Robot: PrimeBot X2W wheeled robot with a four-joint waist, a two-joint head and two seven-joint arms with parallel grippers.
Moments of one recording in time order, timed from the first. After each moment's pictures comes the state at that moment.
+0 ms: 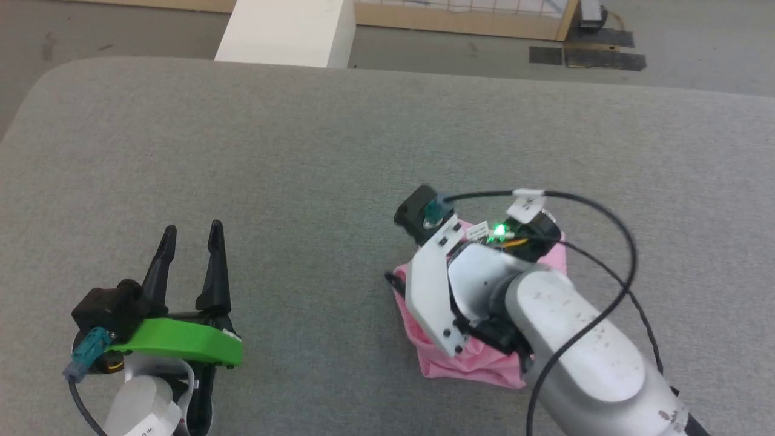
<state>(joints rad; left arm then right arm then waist) -0.15 0.15 0.00 0.15 -0.38 -0.12 -0.26 -0.58 -0.05 0.60 0.24 0.27 0.13 0.79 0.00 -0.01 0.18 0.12</state>
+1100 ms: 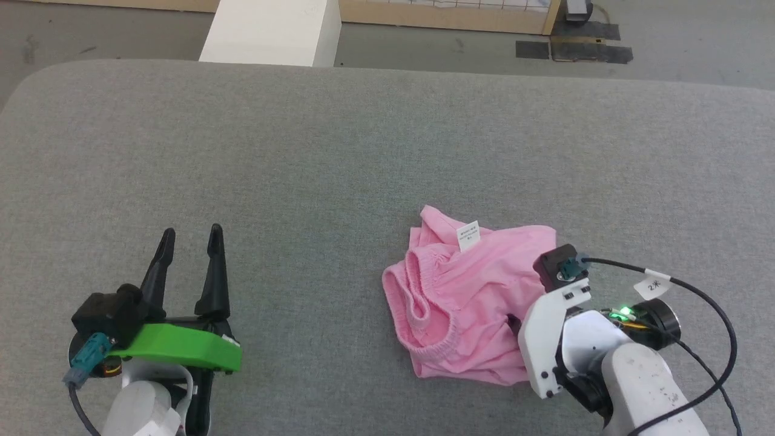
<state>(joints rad) -0.13 0.15 0.00 0.13 -0.36 -0.12 -0.26 -0.24 -0.05 0.19 0.25 0.03 0.13 0.69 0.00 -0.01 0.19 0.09</state>
